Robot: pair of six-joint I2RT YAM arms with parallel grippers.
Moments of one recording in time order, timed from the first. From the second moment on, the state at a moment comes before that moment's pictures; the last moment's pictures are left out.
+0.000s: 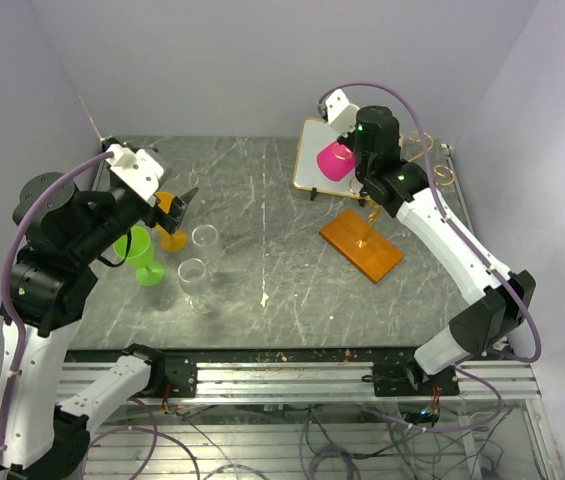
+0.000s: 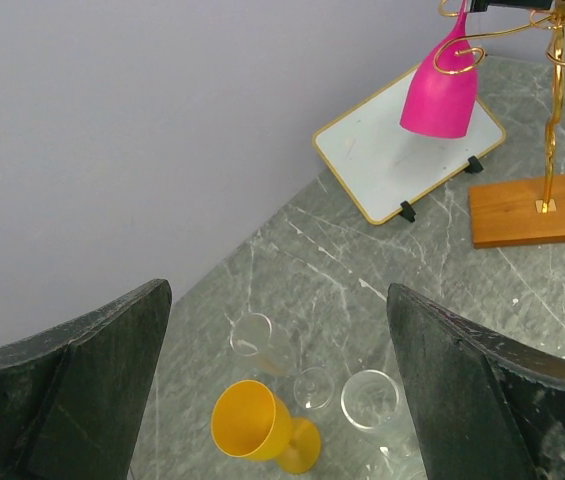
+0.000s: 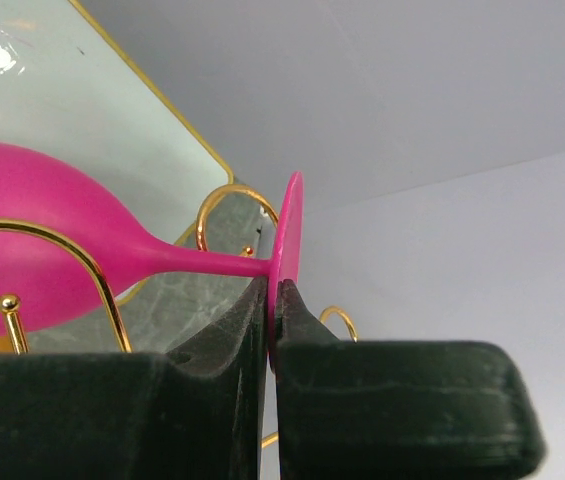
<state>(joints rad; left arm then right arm) -0.32 0.88 1.52 -0.65 0.30 0.42 0.54 1.55 1.62 -0.32 0.62 -0.81</state>
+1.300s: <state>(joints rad) -0.32 0.85 1.46 -0.64 0.29 0.43 0.50 1.58 1.58 -0.24 0.74 -0.99</state>
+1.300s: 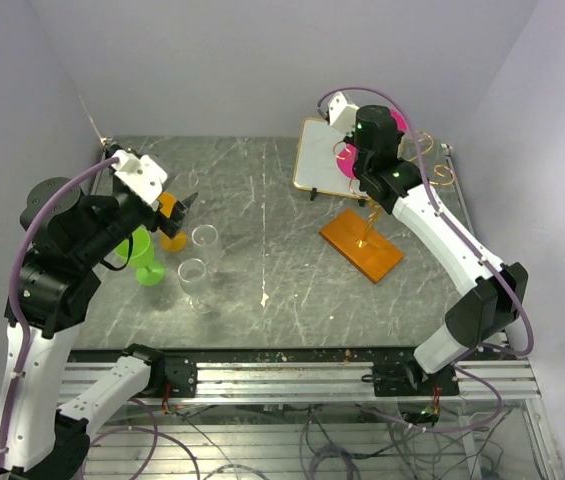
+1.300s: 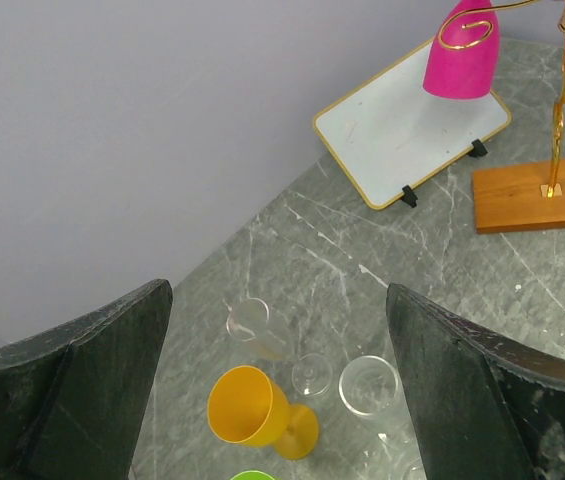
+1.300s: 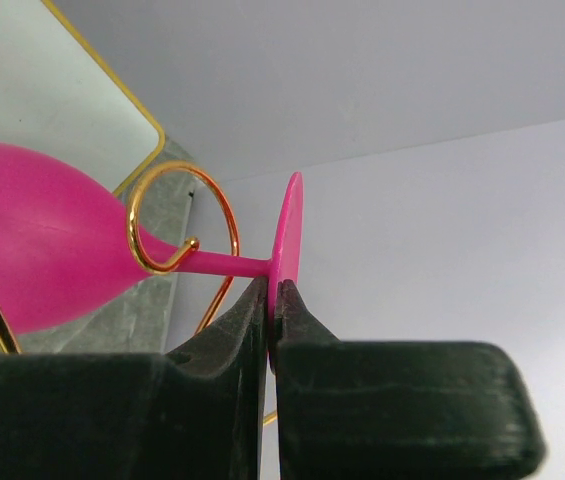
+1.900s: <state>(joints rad) -0.32 0.86 1.46 -0.64 0.30 0.43 0.50 1.66 1.62 -0.19 0.75 -1.04</state>
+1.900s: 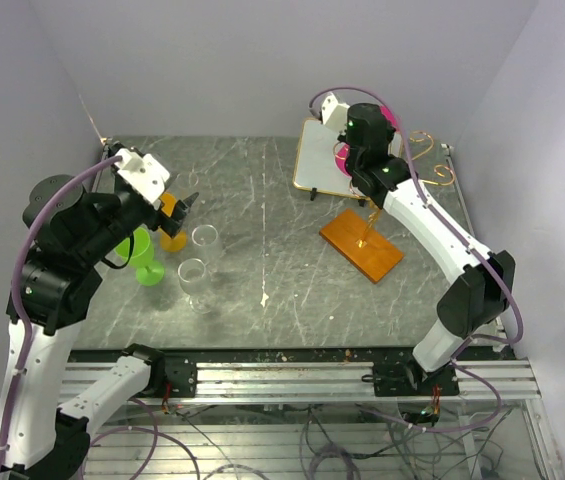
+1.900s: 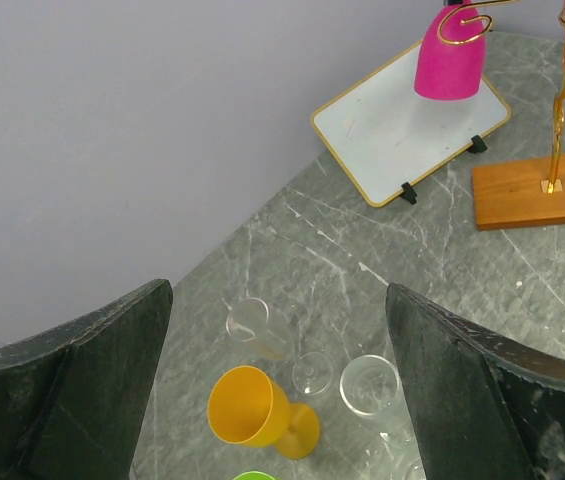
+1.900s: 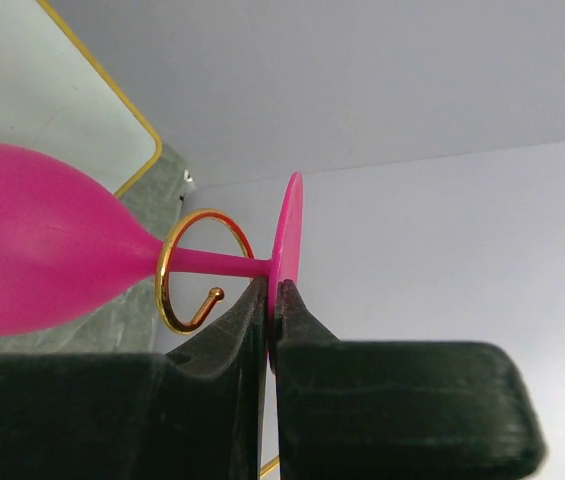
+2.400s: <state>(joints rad) -0.32 0.87 1.46 -0.65 0.30 0.45 0.50 1.67 1.68 -0.20 0.70 -1.05</state>
